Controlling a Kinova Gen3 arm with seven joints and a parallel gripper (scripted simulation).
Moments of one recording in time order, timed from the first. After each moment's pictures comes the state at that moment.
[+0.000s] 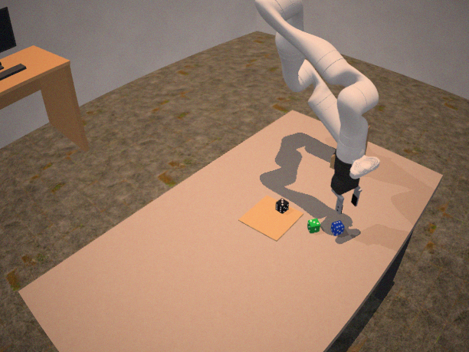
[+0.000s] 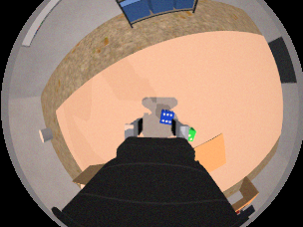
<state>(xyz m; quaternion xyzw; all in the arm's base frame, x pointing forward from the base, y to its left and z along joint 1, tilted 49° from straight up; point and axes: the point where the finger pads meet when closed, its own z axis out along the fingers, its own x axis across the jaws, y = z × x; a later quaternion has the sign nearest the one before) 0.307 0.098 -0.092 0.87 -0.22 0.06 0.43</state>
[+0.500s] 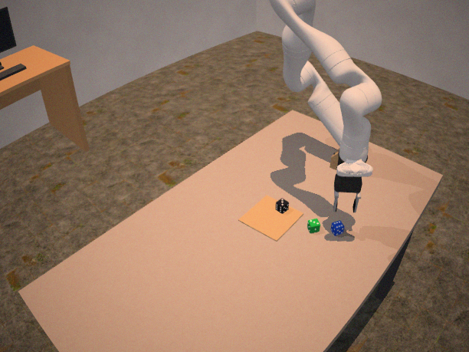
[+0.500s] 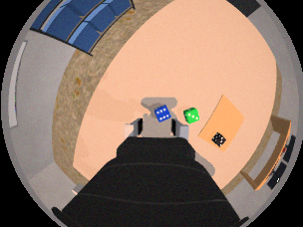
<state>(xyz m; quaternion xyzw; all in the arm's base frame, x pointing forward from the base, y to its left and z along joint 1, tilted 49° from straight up) 0.310 0.092 -0.093 0.78 -0.46 0.18 0.39</state>
